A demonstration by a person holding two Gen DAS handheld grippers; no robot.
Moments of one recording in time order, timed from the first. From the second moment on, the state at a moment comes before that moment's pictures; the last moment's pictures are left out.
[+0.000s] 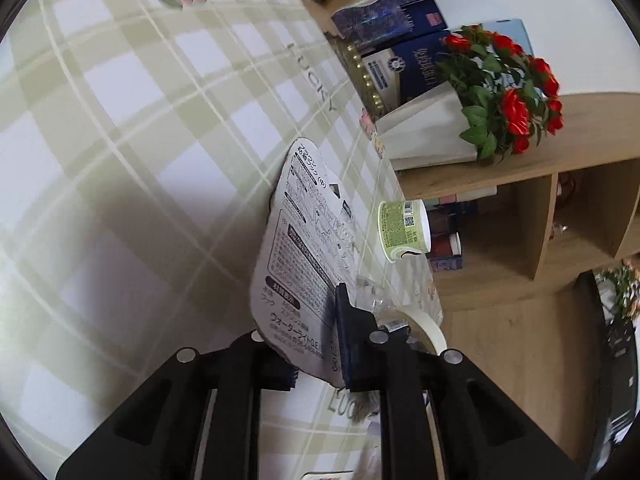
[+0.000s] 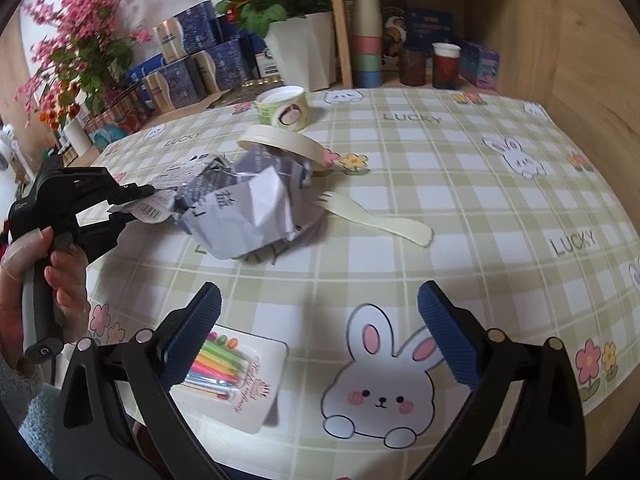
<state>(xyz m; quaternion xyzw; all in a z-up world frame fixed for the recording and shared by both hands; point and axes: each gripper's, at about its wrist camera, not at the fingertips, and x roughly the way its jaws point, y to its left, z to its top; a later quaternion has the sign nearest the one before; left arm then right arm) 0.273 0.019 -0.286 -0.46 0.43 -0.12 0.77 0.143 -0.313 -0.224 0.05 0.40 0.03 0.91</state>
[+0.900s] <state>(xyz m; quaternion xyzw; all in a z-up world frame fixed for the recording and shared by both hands) 0.132 0.139 -0.210 -0.33 0.36 -0.06 0.87 0.208 -0.201 -0.233 -0.19 0.40 0.06 0.90</state>
